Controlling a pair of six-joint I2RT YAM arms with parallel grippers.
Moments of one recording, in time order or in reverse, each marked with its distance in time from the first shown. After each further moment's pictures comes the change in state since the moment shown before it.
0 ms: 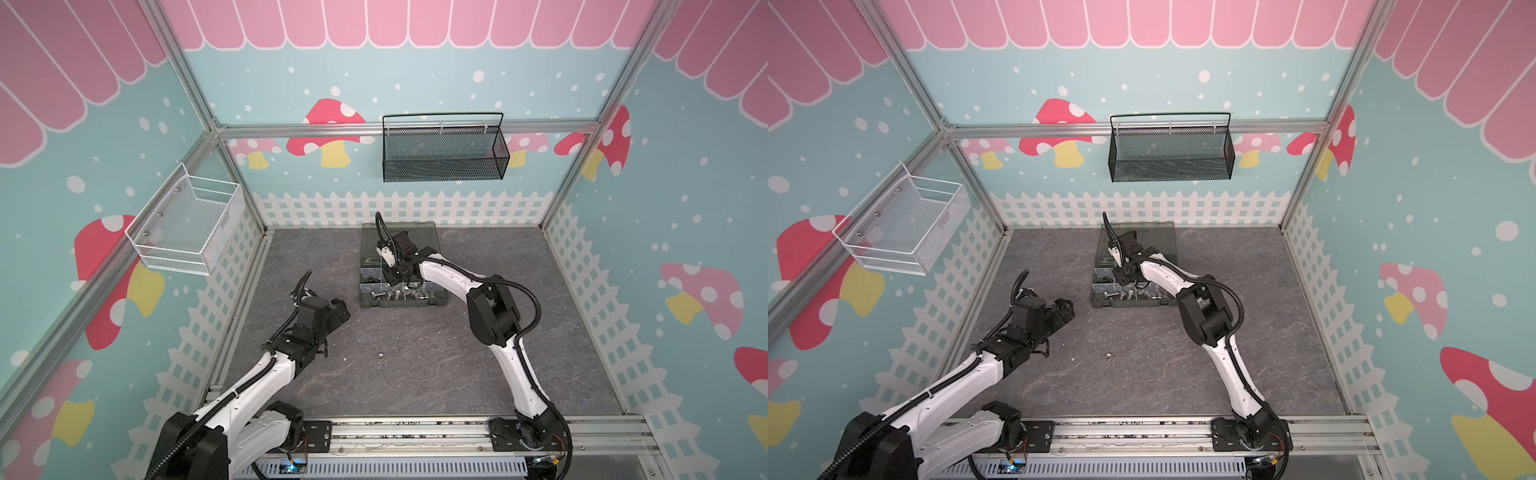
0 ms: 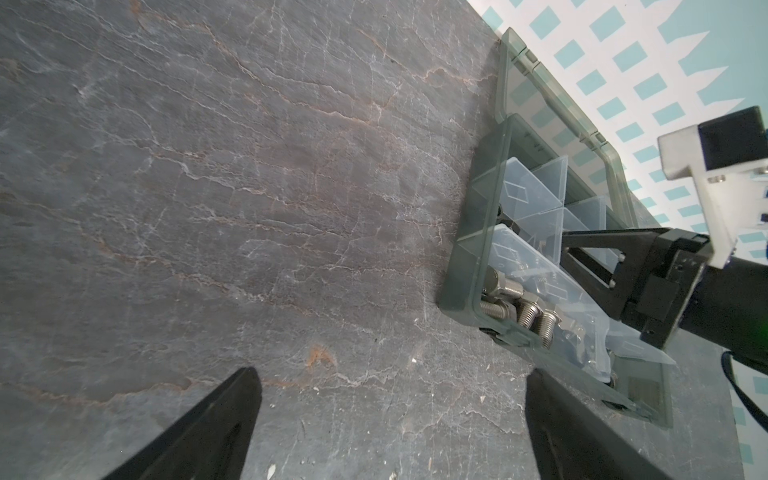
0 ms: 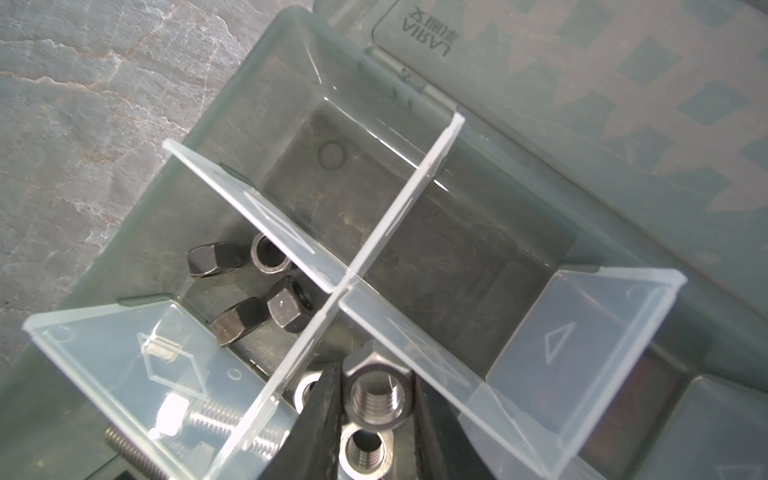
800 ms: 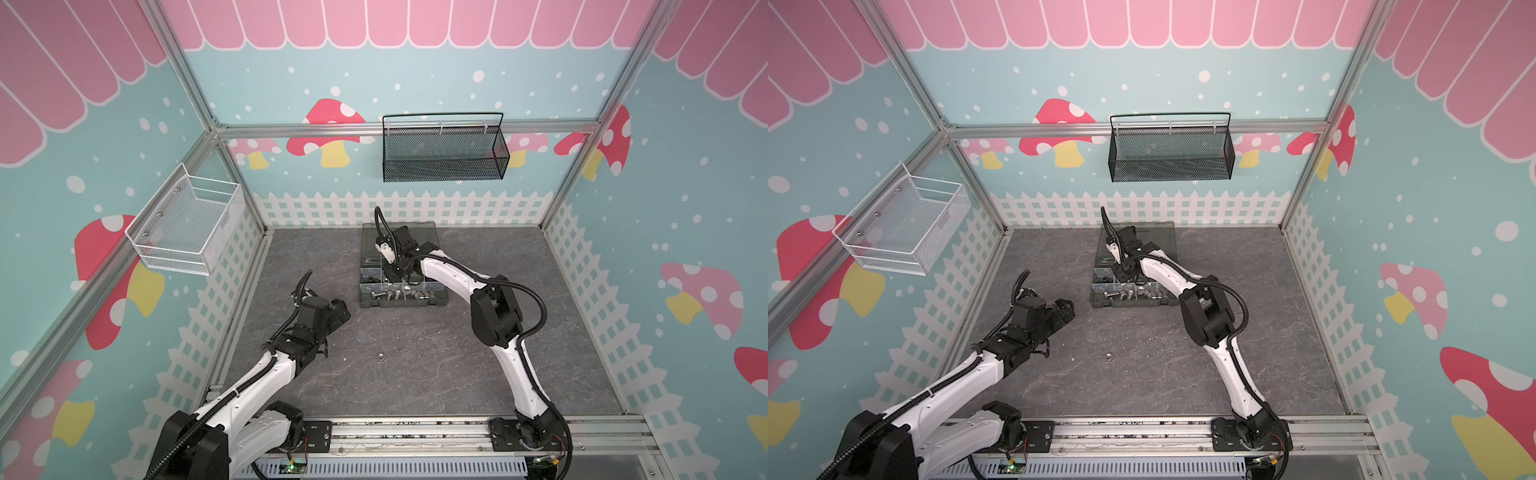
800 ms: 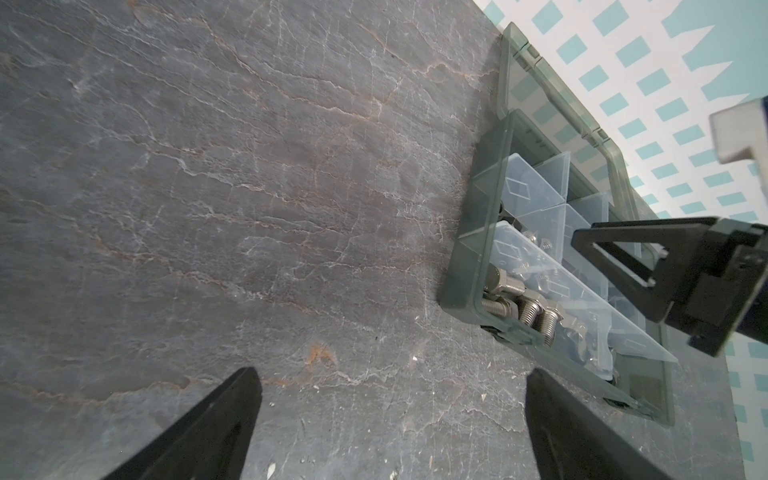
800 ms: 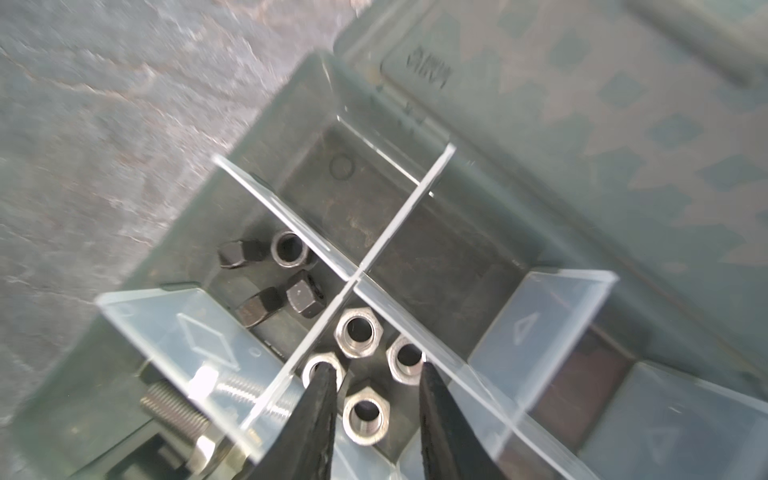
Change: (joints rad) left arm 0.000 0.003 0.000 0.000 0.004 0.000; right arm 0.008 -0.045 0.043 -0.063 0.018 -0.038
